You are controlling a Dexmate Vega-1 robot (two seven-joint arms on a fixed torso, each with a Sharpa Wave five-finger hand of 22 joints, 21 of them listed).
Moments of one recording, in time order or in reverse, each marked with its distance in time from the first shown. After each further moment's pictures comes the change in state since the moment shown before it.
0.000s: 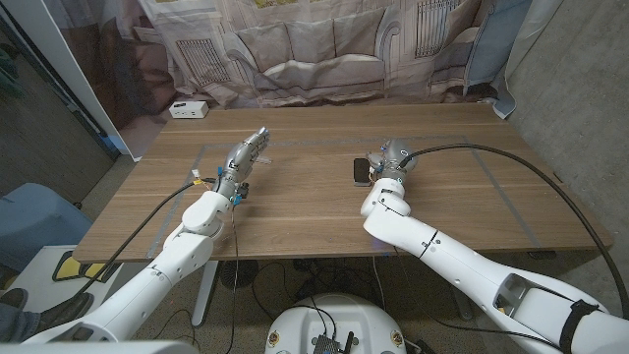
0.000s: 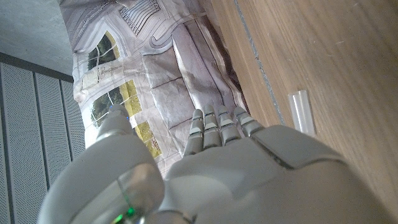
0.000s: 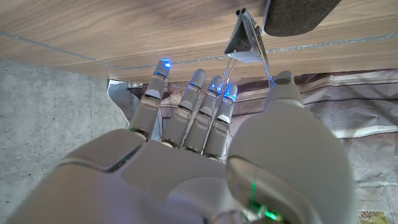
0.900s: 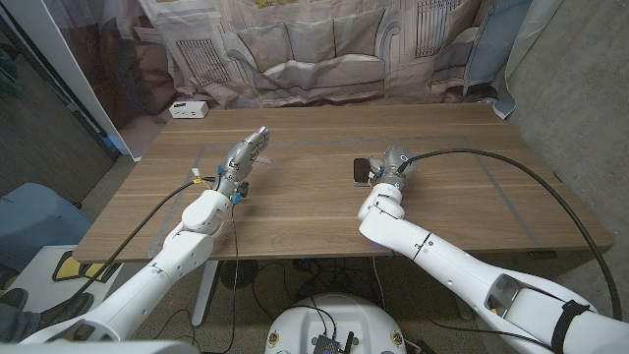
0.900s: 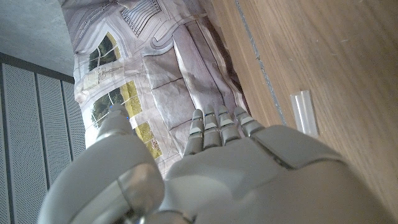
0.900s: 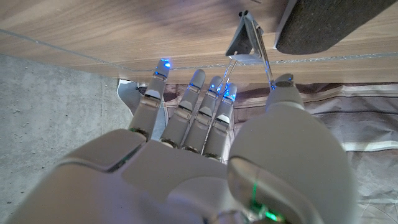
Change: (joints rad) left arm -0.013 -0.003 0.003 0.014 -0.004 -0.002 -0.016; left_hand 0.000 0.000 0.000 0.000 0.000 0.000 0.000 0.000 0.000 0.000 0.000 0.000 0.000 0.002 -0.002 0.000 0.000 0.000 0.000 0.000 0.000; right arm -0.006 0.036 -0.002 0.077 -0.001 -0.008 -0.056; right_hand -0.028 0.001 -0.007 0.007 0.004 -0.006 0.005 0.000 0.000 -0.009 0.009 0.000 0.000 -0.006 0.006 0.000 -0.001 0.000 0.000 0.000 0.000
